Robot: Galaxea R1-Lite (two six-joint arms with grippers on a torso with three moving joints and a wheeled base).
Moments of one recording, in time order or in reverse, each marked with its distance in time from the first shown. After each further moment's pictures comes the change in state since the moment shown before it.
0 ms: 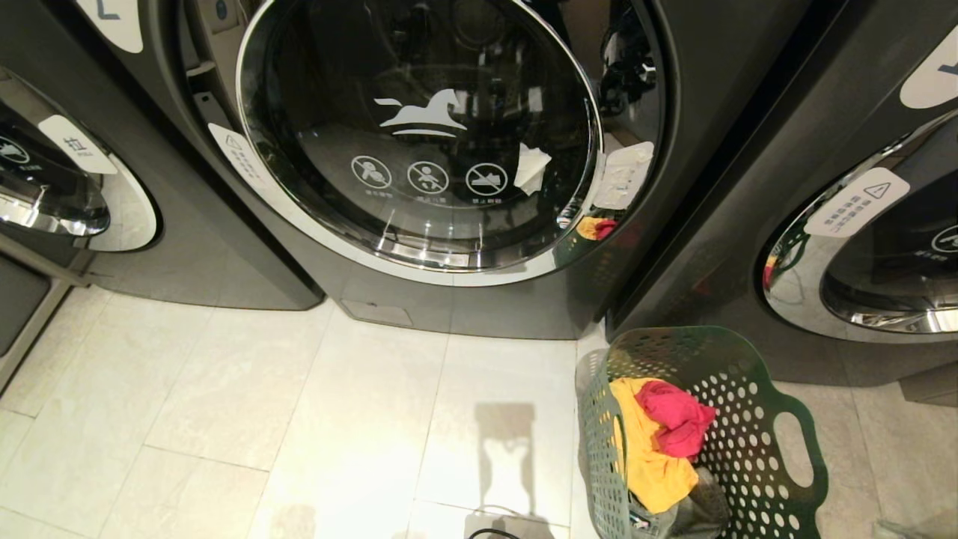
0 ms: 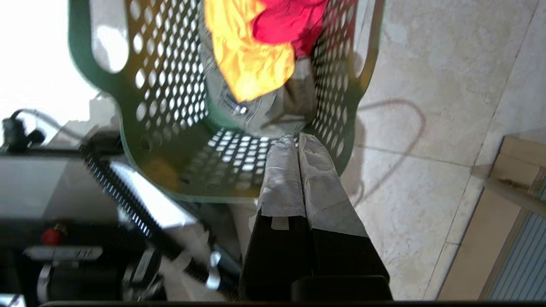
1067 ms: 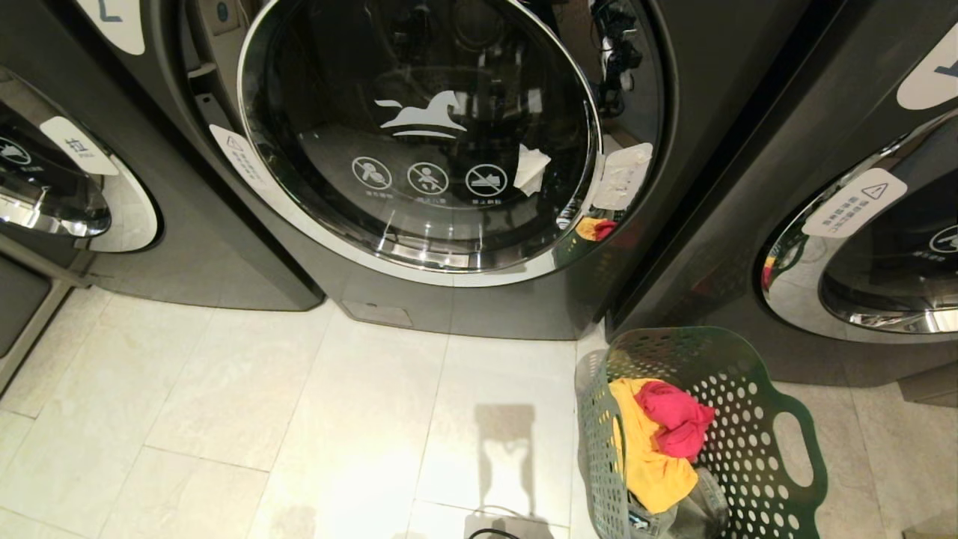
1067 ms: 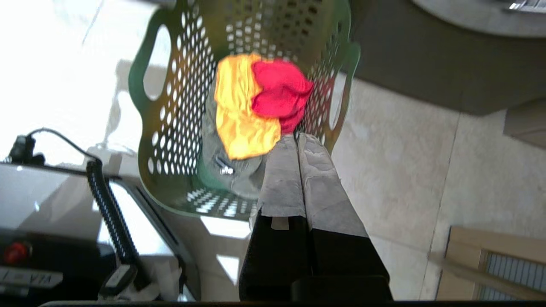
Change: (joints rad) left arm 0.000 0.000 0.001 0.000 0.011 0.002; right arm 0.083 -0.869 -0.048 0.539 -0.029 -0.104
